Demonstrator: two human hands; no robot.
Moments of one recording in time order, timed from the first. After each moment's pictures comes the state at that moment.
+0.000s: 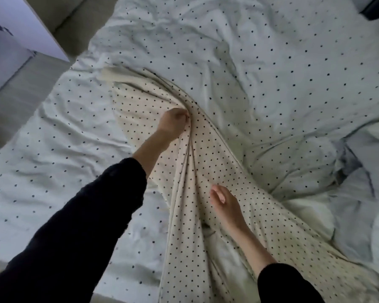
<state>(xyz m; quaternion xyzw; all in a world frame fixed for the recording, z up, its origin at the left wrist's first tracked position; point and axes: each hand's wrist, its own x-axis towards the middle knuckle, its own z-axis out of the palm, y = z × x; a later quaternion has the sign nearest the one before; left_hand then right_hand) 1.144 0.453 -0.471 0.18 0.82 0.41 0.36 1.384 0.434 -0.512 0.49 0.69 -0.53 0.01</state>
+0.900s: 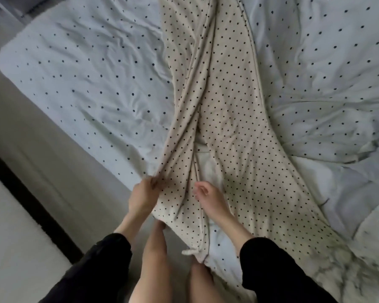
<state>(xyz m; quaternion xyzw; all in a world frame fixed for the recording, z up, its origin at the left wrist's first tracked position) 1.475 0.189 -0.575 -0.04 0.92 0.22 0.33 1.556 0.350 -0.563 0.34 0.73 -0.55 0.24</state>
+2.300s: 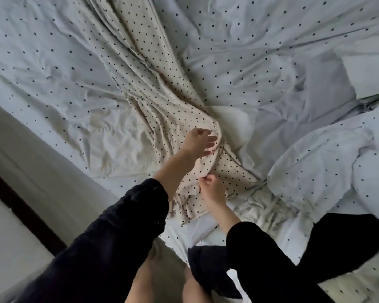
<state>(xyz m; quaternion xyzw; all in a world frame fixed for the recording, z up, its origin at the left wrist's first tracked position) 1.648 0.493 -0.522 -0.12 0.69 0.56 0.45 1.762 0.504 -0.584 0.51 0.67 -0.50 0.19</state>
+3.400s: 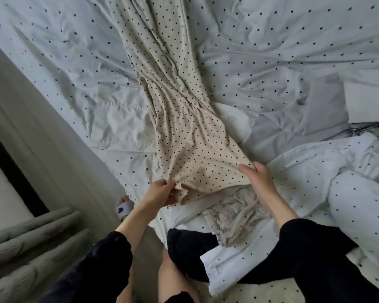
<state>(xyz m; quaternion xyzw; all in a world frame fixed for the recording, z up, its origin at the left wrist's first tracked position) 1.752 0.385 -0.546 -0.32 0.66 0.51 0.45 1.798 0.632 -0.530 0.42 0.71 -0.54 0.17</state>
